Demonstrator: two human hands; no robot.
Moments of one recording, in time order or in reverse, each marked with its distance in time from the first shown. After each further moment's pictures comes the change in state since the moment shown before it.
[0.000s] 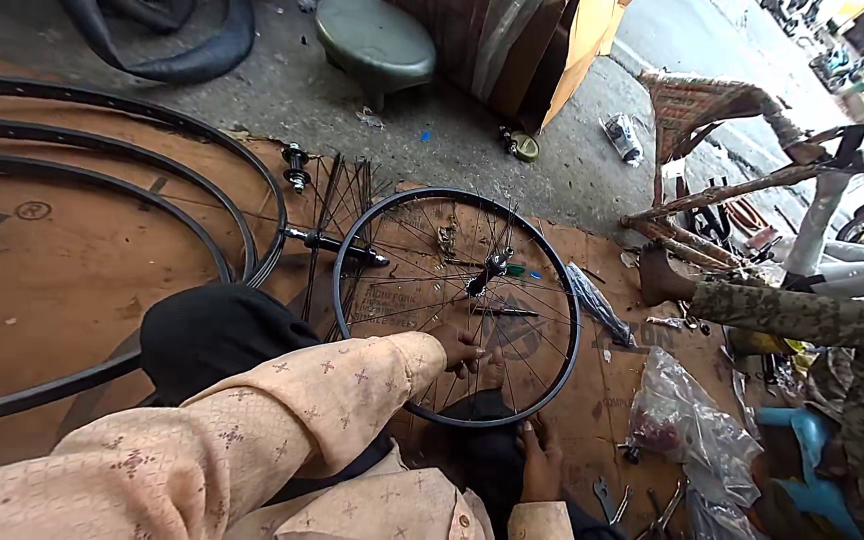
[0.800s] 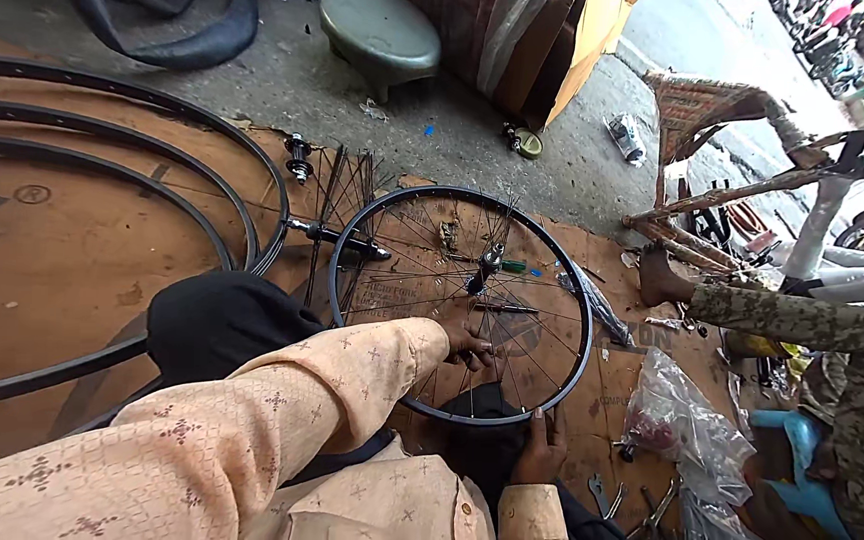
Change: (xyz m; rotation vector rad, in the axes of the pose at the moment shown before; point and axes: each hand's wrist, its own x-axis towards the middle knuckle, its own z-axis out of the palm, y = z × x) left_hand 0.012 0.005 -0.002 -0.160 -0.122 -0.008; right_hand 0.008 0.006 0.014 0.274 0.078 -0.346
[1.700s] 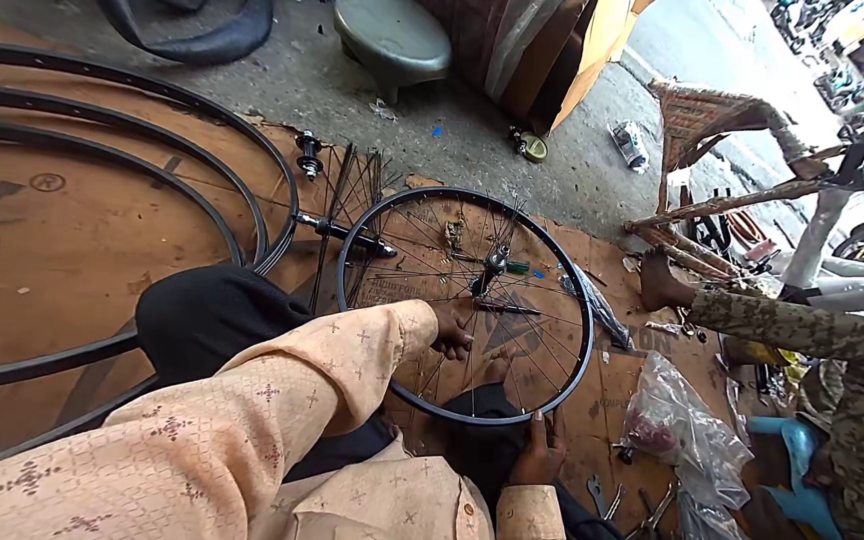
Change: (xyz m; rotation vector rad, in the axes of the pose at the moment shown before) left_hand -0.012 0.003 -0.031 0.189 0.012 -0.079; right_hand -0.004 0.003 -0.002 0.024 0.023 0.023
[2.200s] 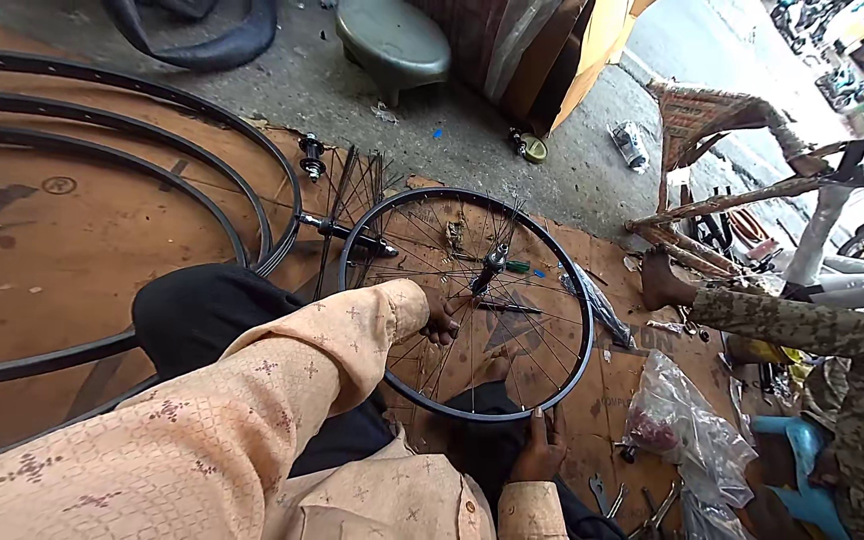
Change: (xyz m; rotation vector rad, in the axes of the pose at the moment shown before) left_hand 0.010 -0.015 -0.034 0.086 0.005 0.009; right_hand 0.001 0.002 -0.002 0.023 -0.025 0.003
